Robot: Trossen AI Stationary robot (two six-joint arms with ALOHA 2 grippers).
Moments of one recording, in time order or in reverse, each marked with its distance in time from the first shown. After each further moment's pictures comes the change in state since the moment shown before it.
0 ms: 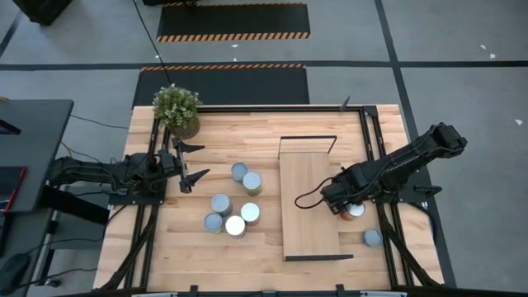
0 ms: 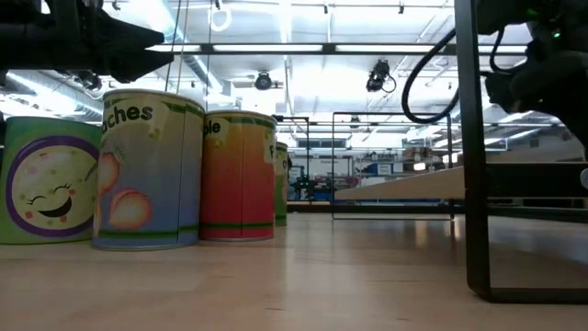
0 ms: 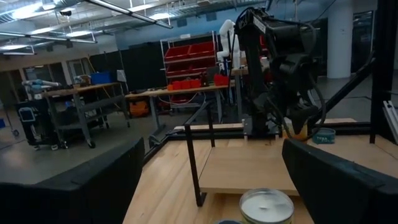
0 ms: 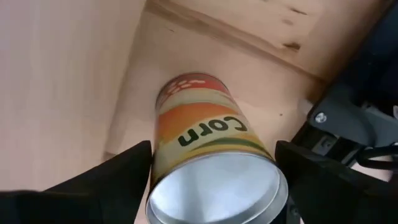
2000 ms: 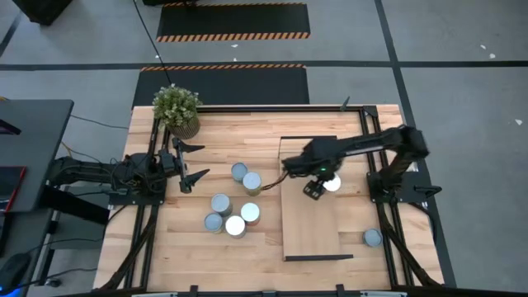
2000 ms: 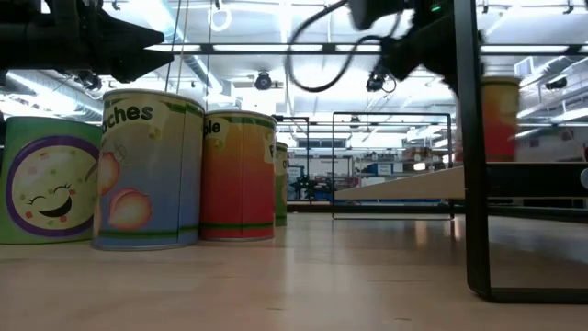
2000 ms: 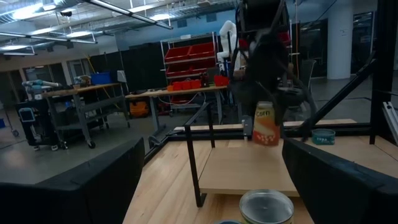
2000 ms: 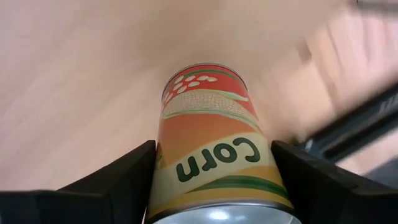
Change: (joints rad) left arm 0.000 0.000 0.000 0.003 0.000 -0.001; right arm -0.281 0.387 0.625 -0.349 0.167 -0.819
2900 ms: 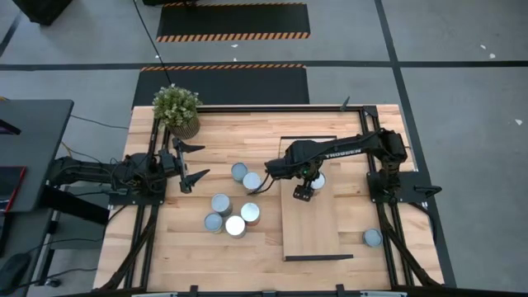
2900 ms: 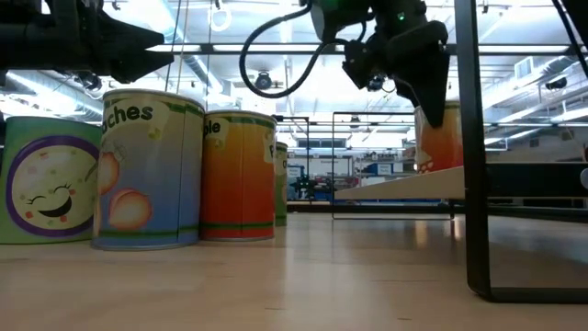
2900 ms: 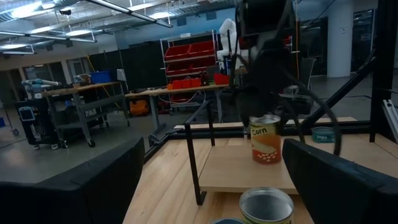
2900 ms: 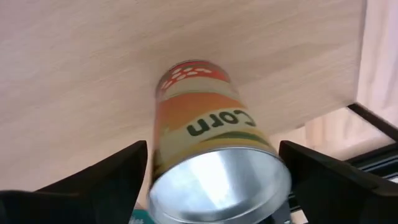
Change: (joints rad) left arm 0.000 0.000 0.000 -0.008 0.000 0.000; right arm -0.001 0.181 0.186 -0.024 0.065 -0.233
